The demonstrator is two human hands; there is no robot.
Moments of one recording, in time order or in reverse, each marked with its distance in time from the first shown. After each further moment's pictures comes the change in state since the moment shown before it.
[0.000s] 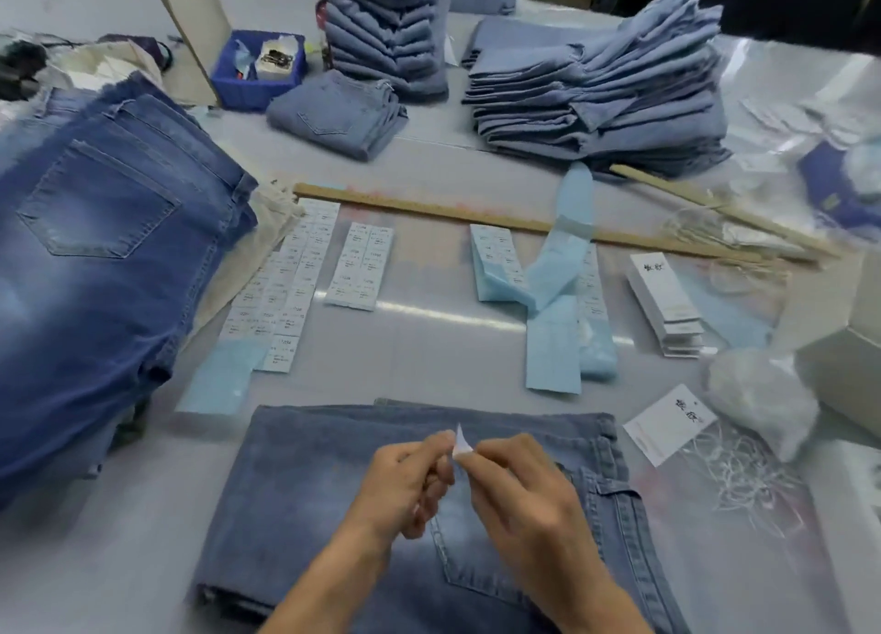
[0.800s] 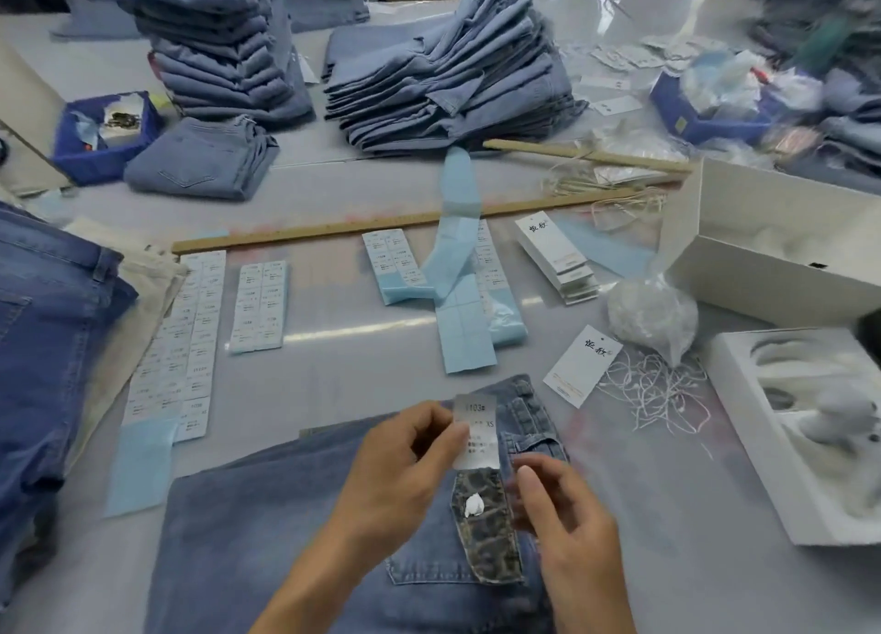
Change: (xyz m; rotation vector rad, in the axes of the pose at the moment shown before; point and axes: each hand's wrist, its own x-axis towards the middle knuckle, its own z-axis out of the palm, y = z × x) left_hand -0.020 0.030 0.077 0.589 -0.258 0.627; right_hand -0.056 -0.013 -0.074 0.746 0.468 1.191
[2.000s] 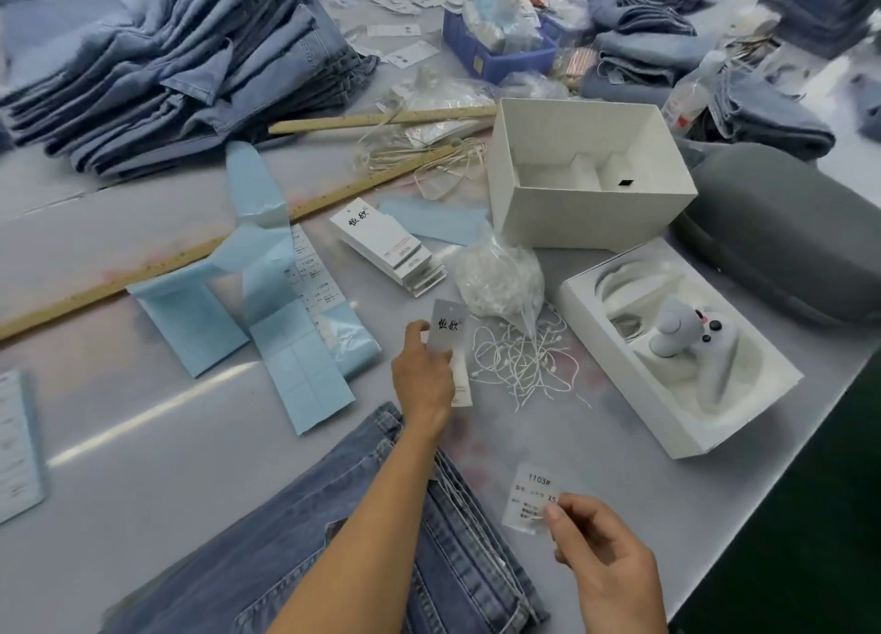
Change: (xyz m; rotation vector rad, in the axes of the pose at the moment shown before) left_hand 0.221 -0.058 0.219 0.158 0.073 -0.182; right_hand 0.041 0.046 -0.107 0.091 0.590 0.212
